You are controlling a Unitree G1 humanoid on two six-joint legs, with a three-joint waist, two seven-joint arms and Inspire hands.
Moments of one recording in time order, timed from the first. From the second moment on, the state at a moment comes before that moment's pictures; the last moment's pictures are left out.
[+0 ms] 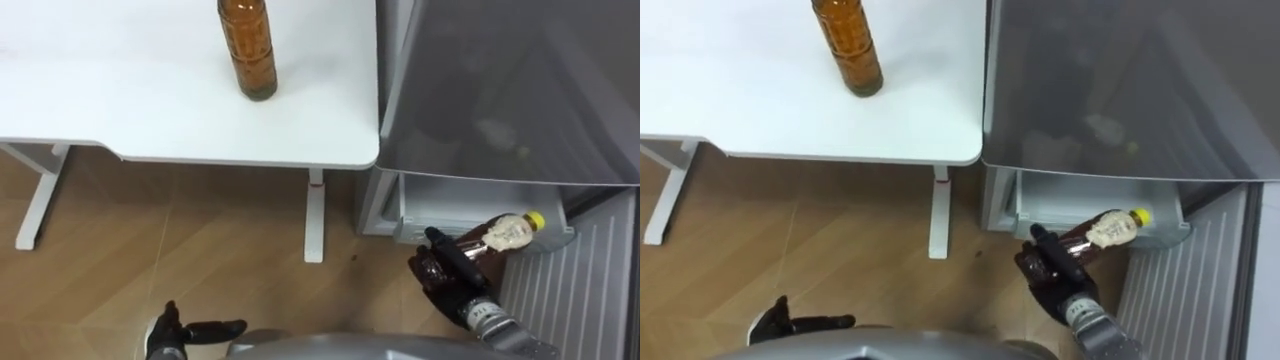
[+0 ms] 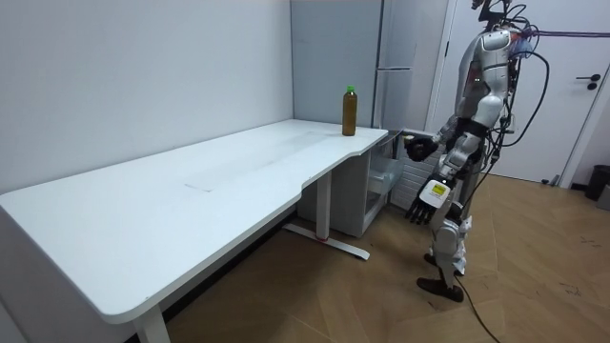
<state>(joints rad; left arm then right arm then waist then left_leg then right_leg) 0.22 0.21 -0.04 1.00 -0.32 -0.03 0.15 0.04 -0.26 0.14 1.00 1.42 0.08 0.29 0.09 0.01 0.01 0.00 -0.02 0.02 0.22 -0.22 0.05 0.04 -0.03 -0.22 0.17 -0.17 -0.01</state>
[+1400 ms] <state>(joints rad) -0.09 0.29 -0.16 1.16 -0.32 0.00 0.14 -0.57 -0.47 0.01 1.31 1.46 0.11 0.10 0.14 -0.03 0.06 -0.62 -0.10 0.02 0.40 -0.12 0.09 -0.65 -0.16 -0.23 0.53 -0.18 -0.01</state>
